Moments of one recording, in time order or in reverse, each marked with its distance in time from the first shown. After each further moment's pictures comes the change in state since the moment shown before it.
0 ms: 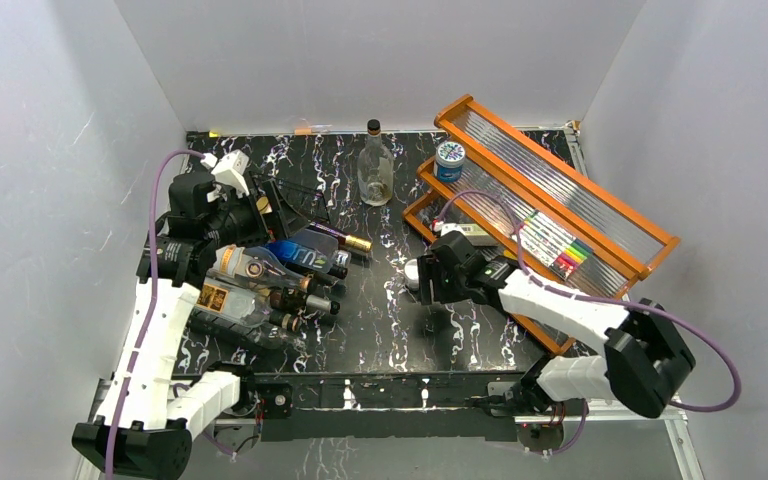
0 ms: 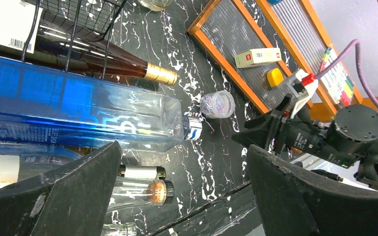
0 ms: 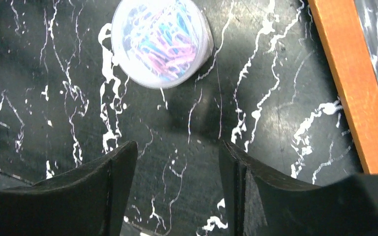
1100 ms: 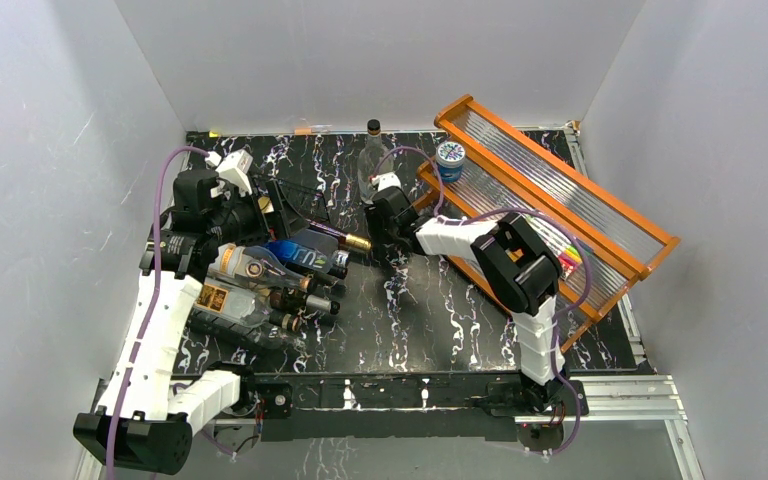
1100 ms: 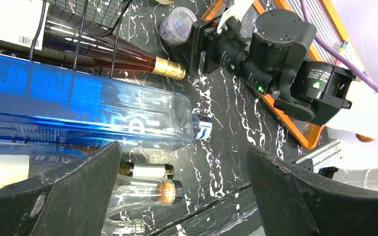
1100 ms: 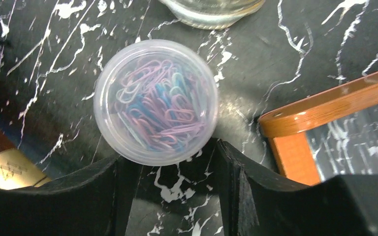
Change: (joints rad) left arm 0.000 0.036 0.013 -0.023 -0.016 0.039; right arm -0.031 0.801 0.537 0.476 0.165 -0.268
